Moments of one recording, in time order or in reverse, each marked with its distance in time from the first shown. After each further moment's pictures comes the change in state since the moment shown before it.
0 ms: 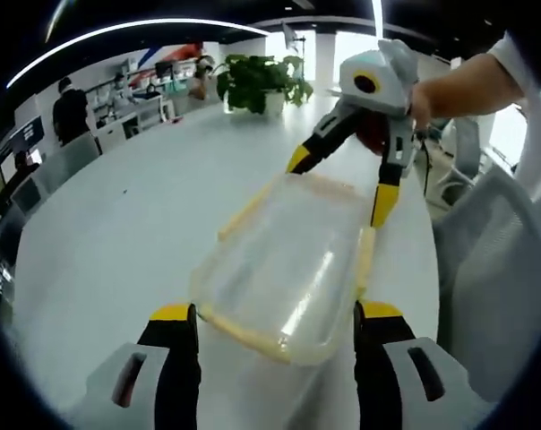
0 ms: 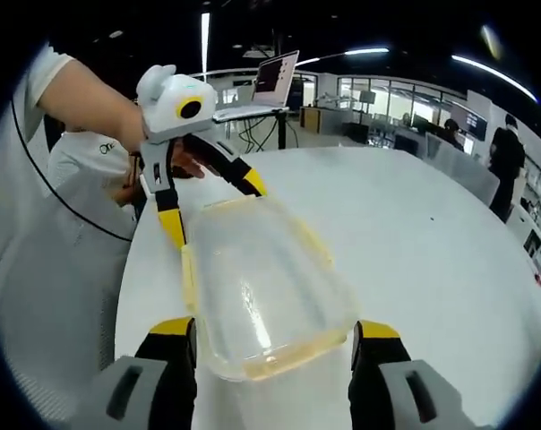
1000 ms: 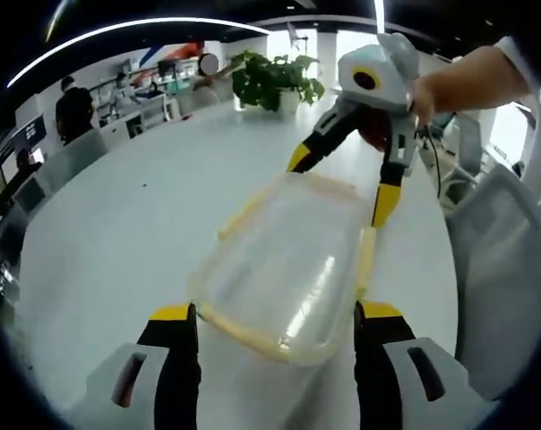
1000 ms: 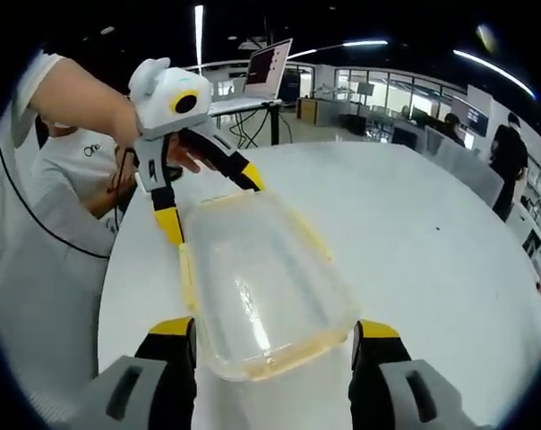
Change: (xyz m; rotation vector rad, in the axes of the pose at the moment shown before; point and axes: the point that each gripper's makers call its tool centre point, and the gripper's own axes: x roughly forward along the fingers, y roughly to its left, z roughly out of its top) left arm -0.010 0.048 -0.008 -0.001 0.007 0.007; right arm 0.033 -0.023 0.027 0.024 0.060 -0.013
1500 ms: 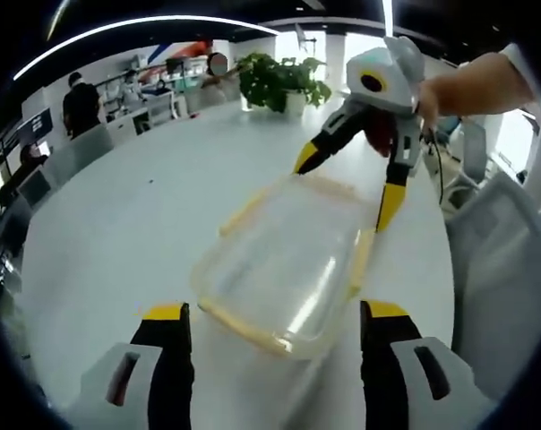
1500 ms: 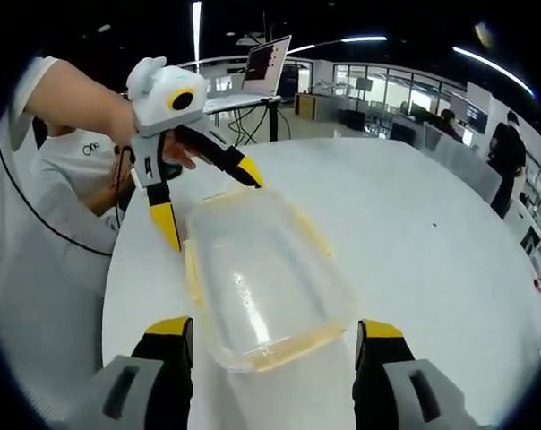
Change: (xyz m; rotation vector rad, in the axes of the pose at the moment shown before) left arm -0.008 -0.002 0.000 -0.028 -0.008 0.023; right arm -0.009 0.000 0.001 0.004 0.004 -0.015
